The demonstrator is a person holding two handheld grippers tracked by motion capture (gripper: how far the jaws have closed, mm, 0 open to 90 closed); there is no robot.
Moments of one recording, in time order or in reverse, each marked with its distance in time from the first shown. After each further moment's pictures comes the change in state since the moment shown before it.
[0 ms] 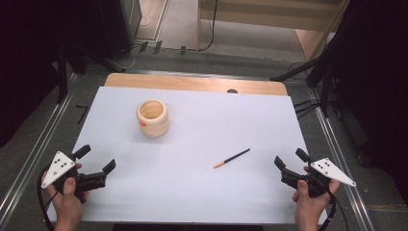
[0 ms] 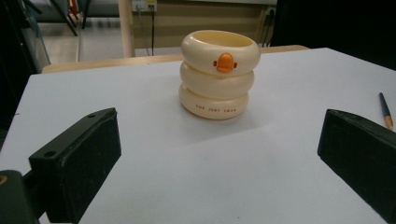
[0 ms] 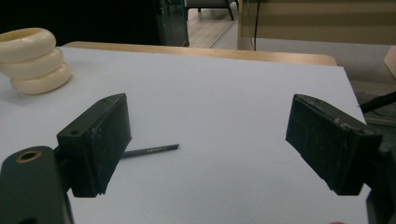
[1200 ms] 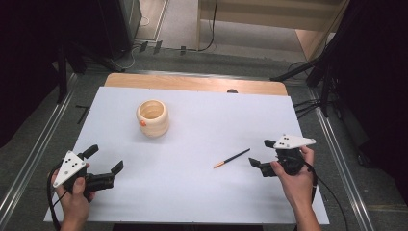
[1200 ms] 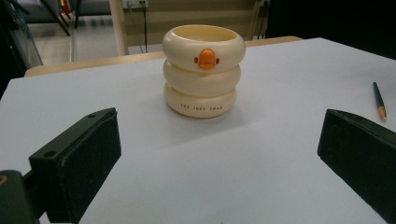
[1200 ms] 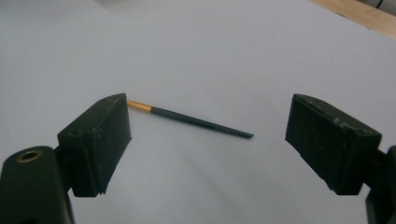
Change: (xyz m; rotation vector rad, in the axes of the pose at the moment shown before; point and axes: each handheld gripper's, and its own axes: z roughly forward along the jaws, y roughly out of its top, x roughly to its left) left arm -0.015 0.002 0.010 0.023 -0.012 0.042; right arm 0.031 0.047 0.063 0.397 0.331 -0.313
